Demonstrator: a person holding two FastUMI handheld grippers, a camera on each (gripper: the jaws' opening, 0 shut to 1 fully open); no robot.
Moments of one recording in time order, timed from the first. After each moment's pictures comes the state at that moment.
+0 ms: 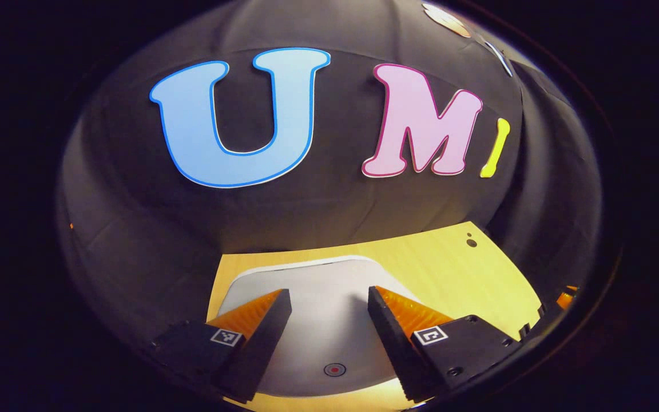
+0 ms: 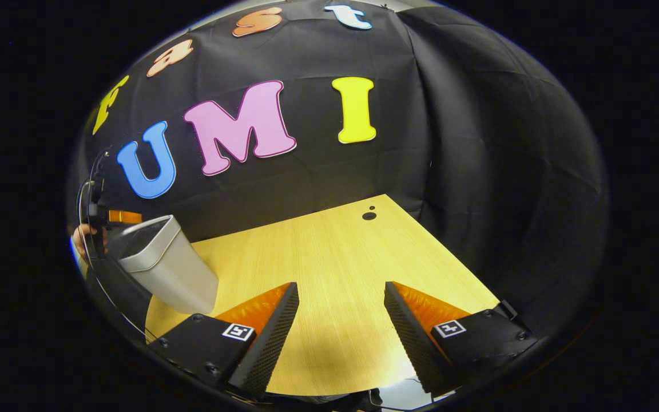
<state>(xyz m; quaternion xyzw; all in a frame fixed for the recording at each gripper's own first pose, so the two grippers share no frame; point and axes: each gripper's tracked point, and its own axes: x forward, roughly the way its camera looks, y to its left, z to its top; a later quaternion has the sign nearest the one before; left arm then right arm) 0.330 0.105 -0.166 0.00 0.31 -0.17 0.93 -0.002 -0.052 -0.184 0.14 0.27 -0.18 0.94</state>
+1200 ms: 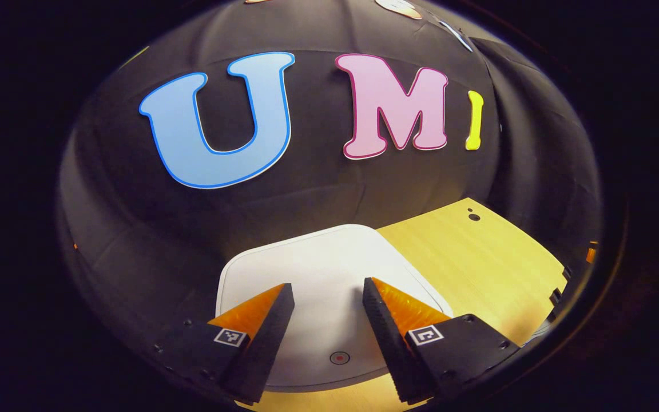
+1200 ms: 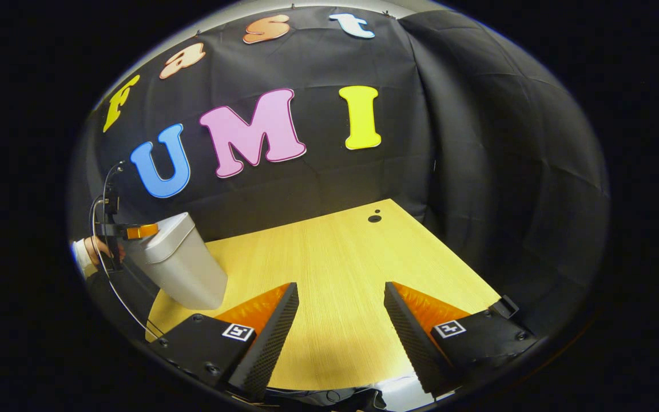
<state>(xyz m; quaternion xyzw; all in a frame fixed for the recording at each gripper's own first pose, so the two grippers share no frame) 0.315 0.096 -0.191 0.04 0.27 -0.20 0.94 -0.030 -0.028 -0.188 0.14 0.25 -0.16 0.95</state>
